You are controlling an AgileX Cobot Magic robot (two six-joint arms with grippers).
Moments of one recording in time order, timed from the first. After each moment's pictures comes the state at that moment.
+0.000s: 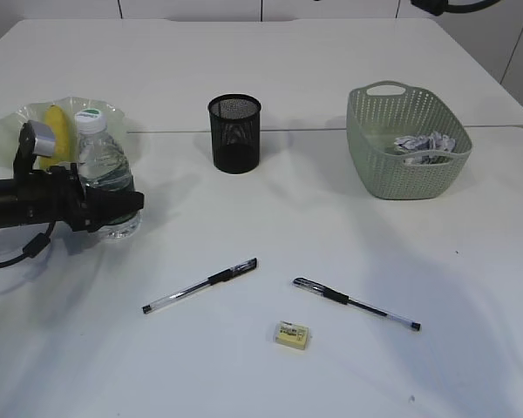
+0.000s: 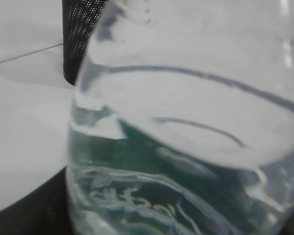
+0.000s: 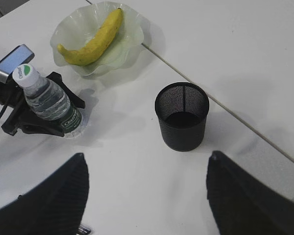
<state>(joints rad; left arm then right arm) 0.17 2.35 -1.22 -1.79 1.14 2.41 0.08 2.13 -2.34 0.70 1.25 -0.76</state>
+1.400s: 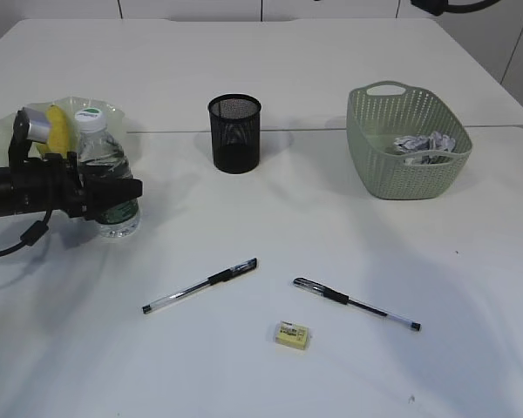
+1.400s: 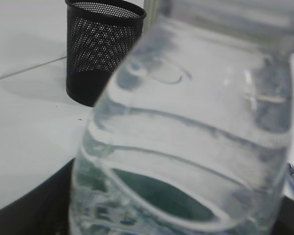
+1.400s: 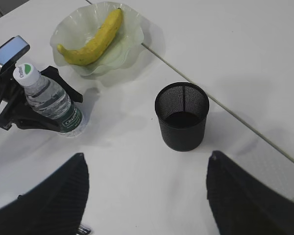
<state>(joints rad) 0.17 2.31 -1.22 -1.79 1.14 2.35 0.08 2.13 -2.34 0.70 1.25 -0.76</state>
